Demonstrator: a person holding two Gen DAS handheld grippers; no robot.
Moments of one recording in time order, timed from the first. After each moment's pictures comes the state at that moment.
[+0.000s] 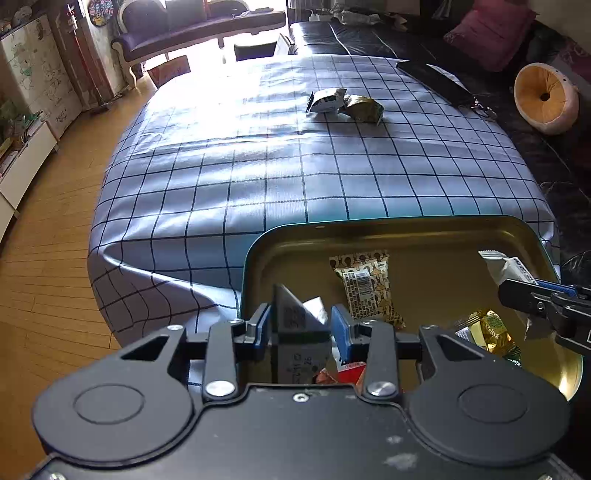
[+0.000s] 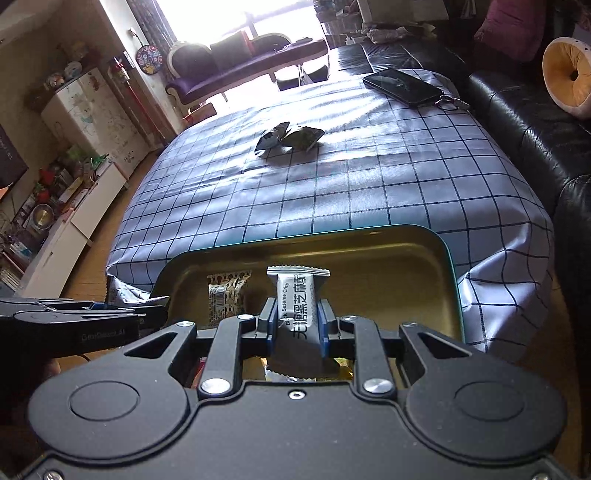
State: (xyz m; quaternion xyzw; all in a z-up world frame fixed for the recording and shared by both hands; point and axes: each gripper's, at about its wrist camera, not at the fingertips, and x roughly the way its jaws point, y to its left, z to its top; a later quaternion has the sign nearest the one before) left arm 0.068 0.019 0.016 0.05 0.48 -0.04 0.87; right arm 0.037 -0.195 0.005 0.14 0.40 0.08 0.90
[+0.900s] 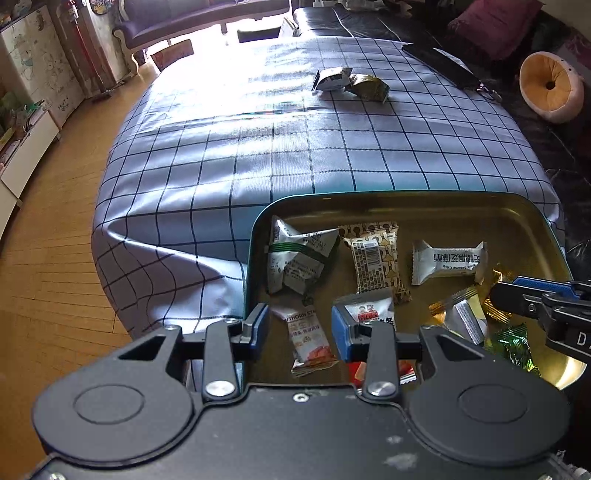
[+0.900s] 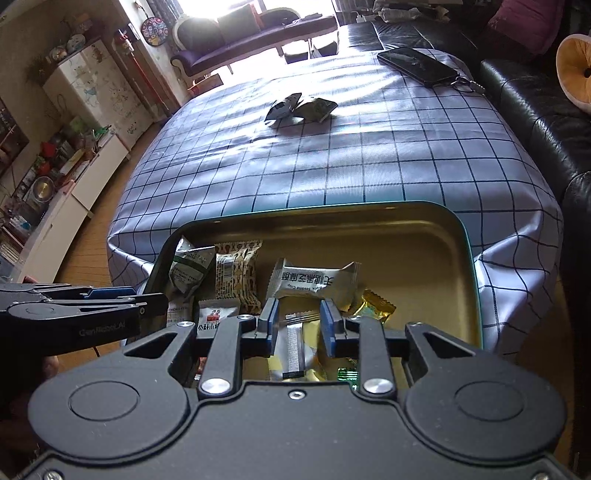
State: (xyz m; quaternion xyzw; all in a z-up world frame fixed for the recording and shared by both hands) left arm 0.059 0.023 0.006 0.05 0.51 -0.03 0.86; right arm 0.039 -0.180 -0.001 0.12 0.45 0.09 0.88
